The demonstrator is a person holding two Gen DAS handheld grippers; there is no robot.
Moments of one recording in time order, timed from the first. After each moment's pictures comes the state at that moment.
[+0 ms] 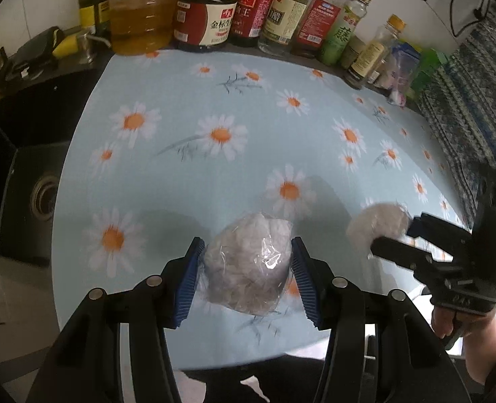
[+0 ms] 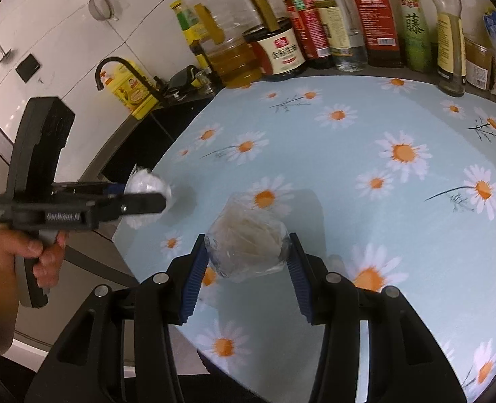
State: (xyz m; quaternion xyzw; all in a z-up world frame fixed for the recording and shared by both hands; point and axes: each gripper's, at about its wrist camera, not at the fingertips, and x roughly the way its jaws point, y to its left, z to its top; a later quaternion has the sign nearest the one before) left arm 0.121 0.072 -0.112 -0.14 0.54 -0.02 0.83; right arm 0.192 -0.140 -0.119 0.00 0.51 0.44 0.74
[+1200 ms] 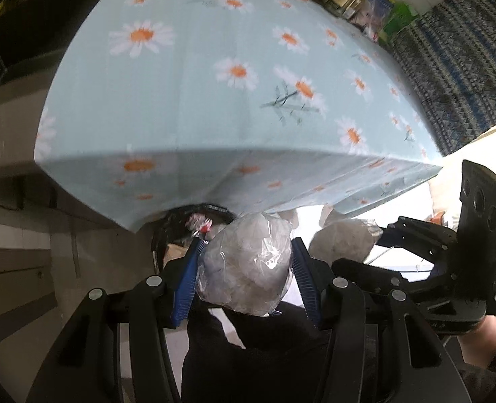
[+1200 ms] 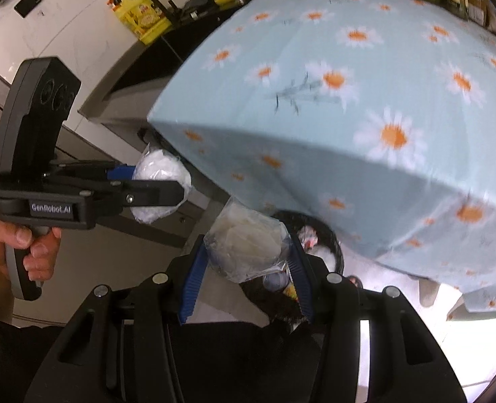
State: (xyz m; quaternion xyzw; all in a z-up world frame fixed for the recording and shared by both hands) left arm -0.029 0.085 -0.177 -0.18 0.60 -0.10 0.78; right arm 0.002 -0.109 -0.153 -0.04 0.60 0.40 0.69
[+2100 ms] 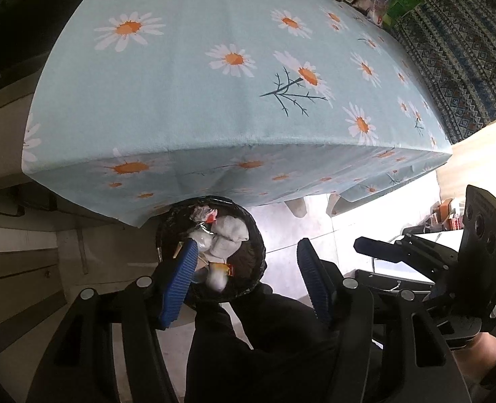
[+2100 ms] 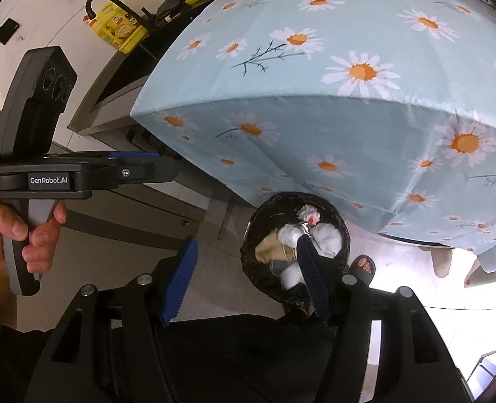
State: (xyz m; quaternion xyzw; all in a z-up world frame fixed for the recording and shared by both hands) left arm -0.015 0.075 -0.184 -0.15 0.62 -0.10 0.77; right arm -0.008 -0.130 -0.165 0.01 0.62 0.36 0.70
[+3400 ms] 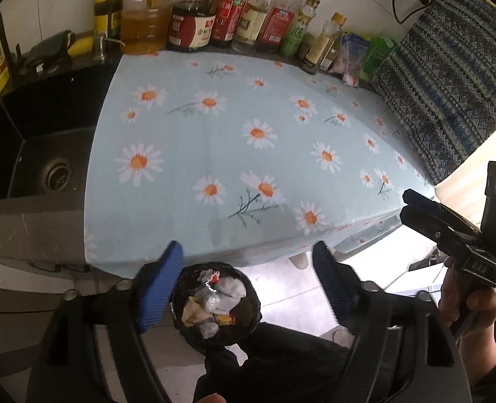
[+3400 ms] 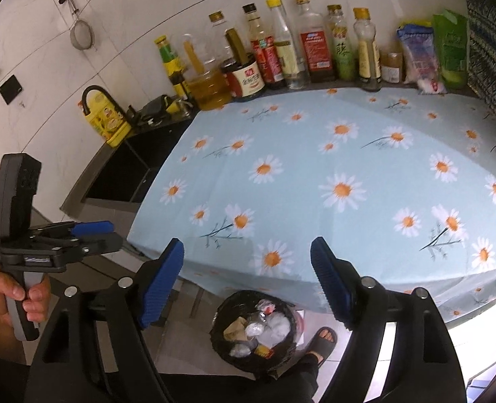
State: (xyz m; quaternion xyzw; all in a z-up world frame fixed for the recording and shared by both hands) left arm 0.002 0.070 -0.060 -0.13 0.52 -0.07 0.84; right arm 0.073 -0.189 -0.036 0.03 0.48 0.31 0.82
